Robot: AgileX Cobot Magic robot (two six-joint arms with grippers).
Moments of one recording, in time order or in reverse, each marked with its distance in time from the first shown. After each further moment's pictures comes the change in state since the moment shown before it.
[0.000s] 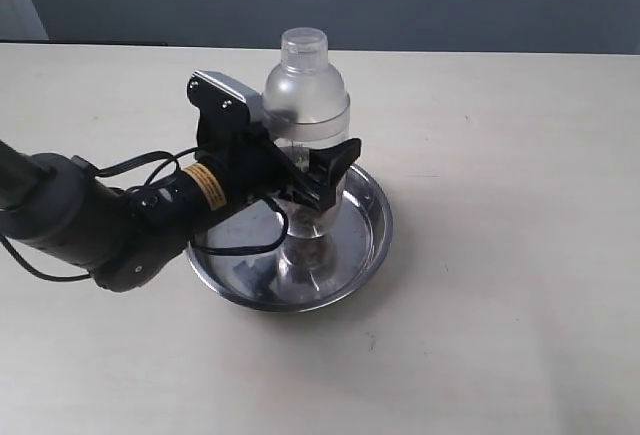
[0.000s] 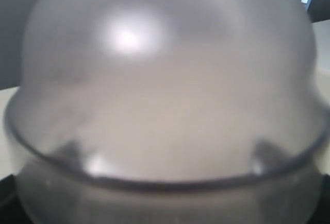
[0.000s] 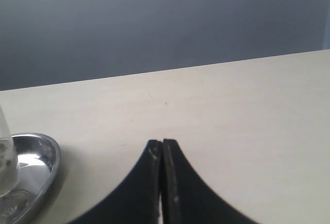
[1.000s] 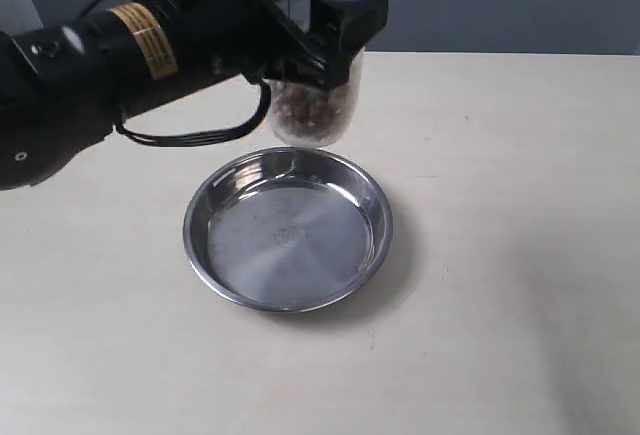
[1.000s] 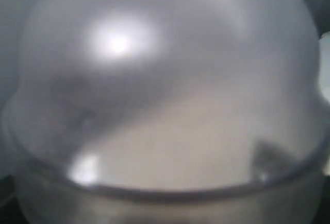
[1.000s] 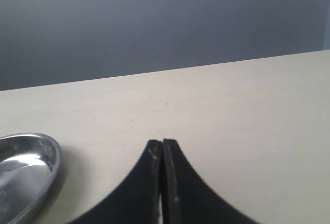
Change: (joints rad) left arm -0.100 -0.551 -0.112 0.076 0.646 -0.104; right arm 0.000 0.000 0.000 0.000 0.000 0.000
